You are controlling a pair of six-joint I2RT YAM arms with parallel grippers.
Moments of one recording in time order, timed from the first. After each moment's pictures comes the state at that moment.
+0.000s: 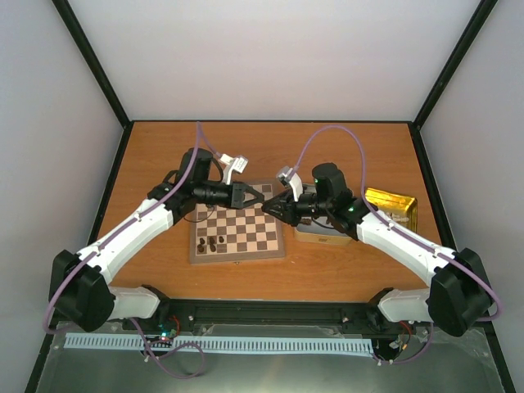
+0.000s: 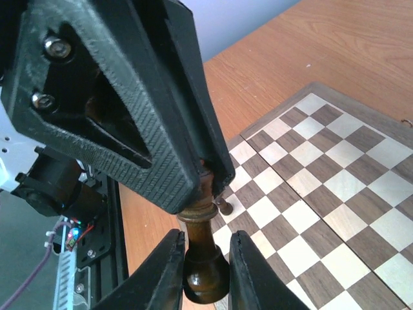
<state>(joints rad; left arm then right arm) -0.52 1.29 1.02 -0.33 0.80 -0.52 0.64 1.29 0.88 -0.08 -0.69 0.14</state>
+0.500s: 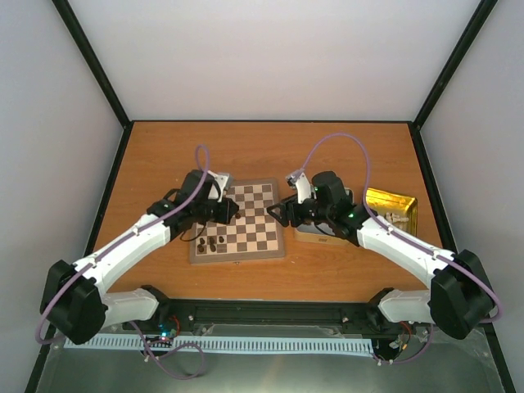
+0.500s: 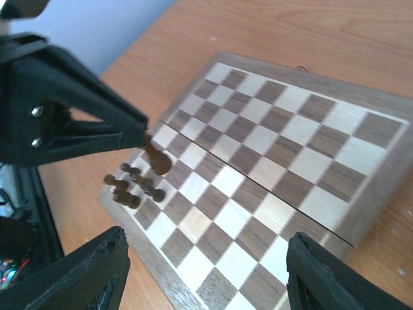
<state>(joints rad) -0.54 1.20 0.87 -0.43 0.26 -0.37 0.64 1.27 0.81 -0.09 -0.44 0.27</state>
